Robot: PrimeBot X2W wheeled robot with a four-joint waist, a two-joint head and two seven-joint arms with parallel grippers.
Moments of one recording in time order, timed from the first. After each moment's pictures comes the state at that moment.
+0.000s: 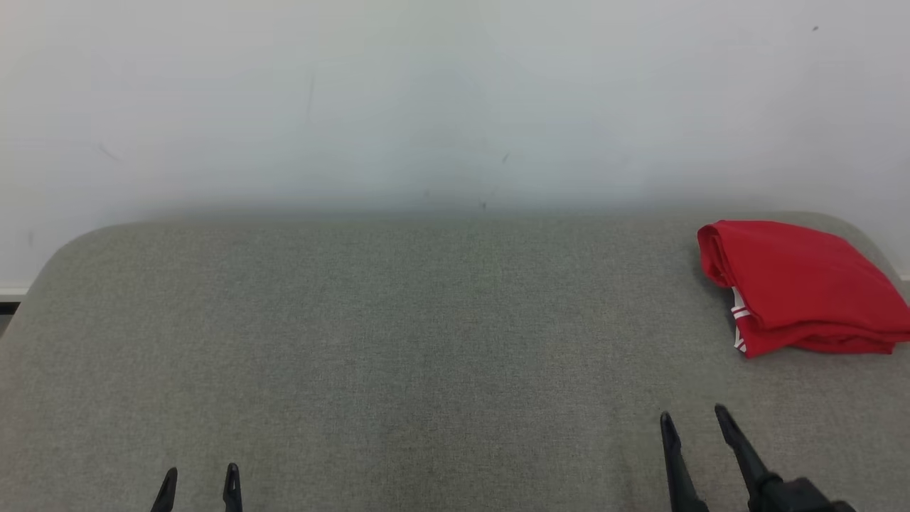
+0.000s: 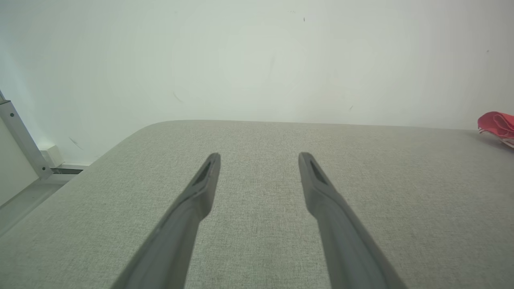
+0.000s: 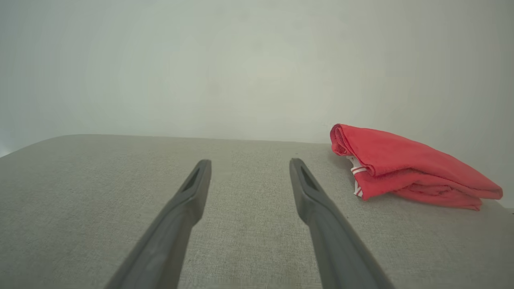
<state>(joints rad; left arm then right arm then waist) 0.16 0.06 0.09 0.10 -0.10 -0.13 -0.26 0.07 -0.07 0.01 0.16 0.05 0.13 -0.26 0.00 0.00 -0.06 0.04</state>
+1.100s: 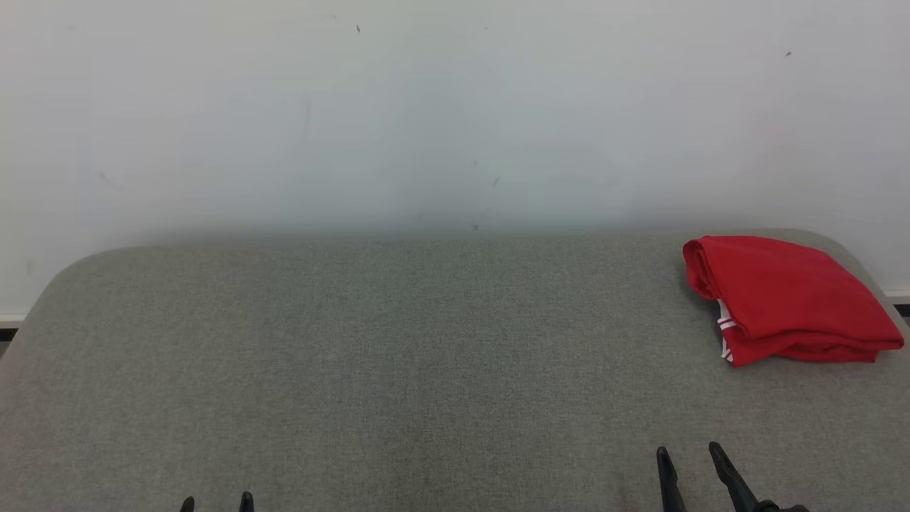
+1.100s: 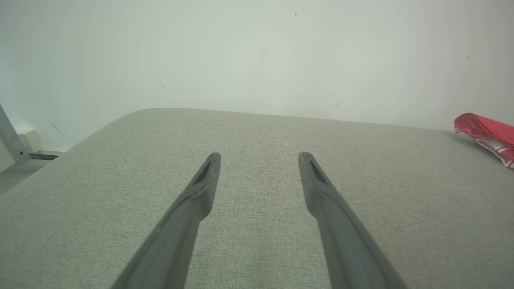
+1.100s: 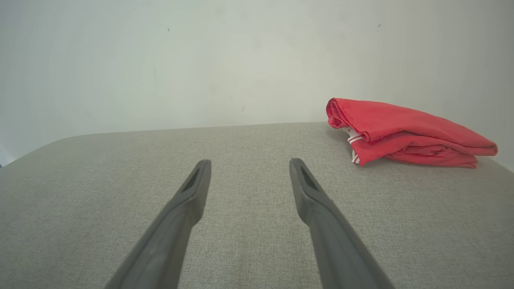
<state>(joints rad) 0.21 0.06 0.05 0.11 -0.16 -0.13 -0.26 0.13 -0.05 0.02 0.20 0.11 0.13 -0.26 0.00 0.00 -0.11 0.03</state>
